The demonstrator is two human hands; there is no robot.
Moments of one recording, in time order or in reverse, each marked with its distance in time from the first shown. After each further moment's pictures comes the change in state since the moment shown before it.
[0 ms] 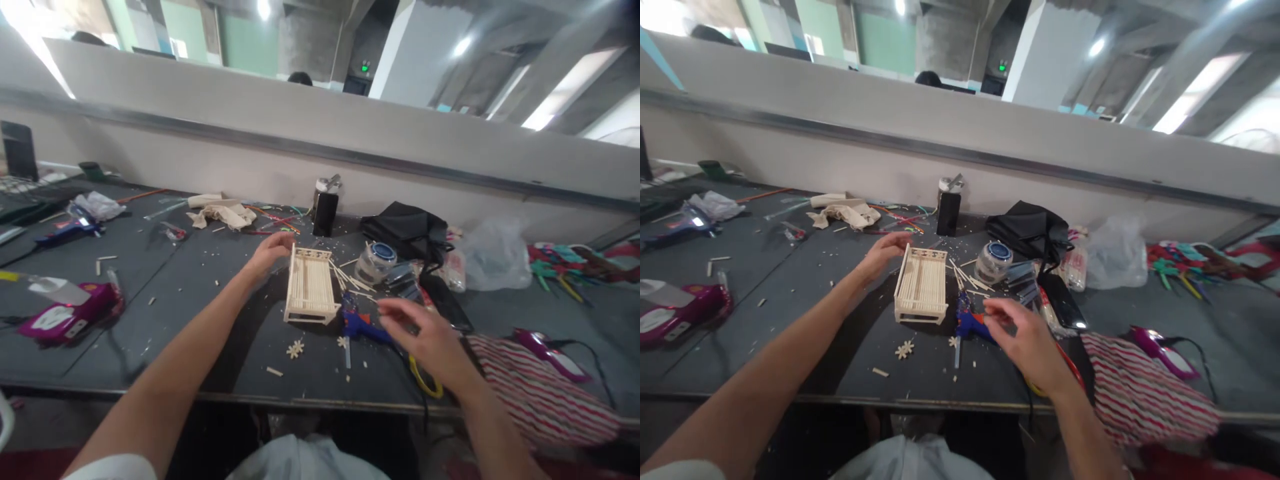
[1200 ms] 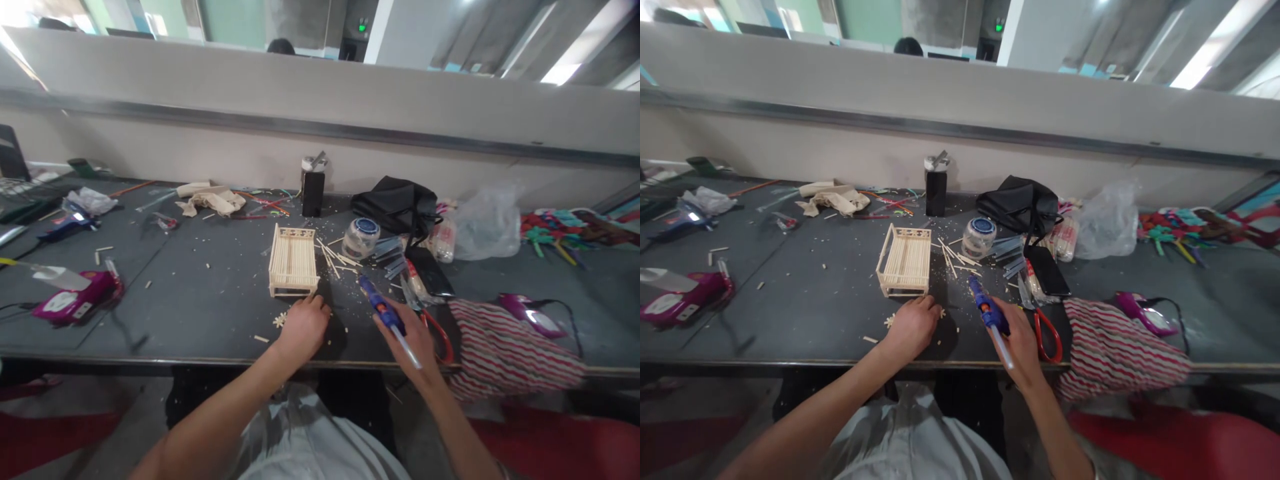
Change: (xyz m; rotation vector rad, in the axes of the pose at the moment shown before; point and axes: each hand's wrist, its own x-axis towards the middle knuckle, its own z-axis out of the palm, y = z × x) left_hand -0.150 -0.003 0.152 1.520 -0.400 0.171; right_hand -0.075 0.059 0.036 -0.065 0.211 0.068
